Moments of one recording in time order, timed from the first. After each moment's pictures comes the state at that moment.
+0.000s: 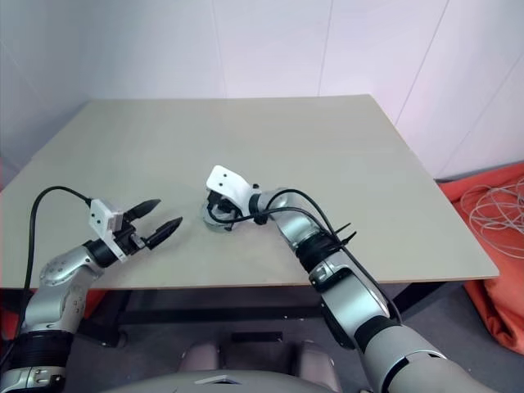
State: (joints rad) left arm -0.05 0.48 0.23 0.11 -0.43 0.05 -0.89; right arm -0.80 -0.07 0.43 0.59 -0.12 0.23 0.76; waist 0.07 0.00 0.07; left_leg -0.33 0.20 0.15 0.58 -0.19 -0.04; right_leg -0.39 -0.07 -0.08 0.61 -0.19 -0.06
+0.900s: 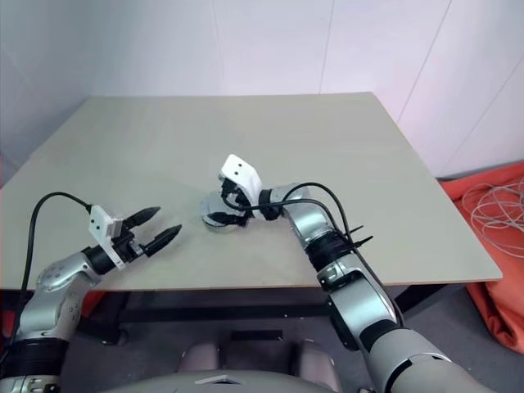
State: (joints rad) left arm 0.00 0.49 0.22 0.07 -0.44 0.09 -0.90; right arm -0.77 -0.10 0.32 0.53 0.02 0.24 0.93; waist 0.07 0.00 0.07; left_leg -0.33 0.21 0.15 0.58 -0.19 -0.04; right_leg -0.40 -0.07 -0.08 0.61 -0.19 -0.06
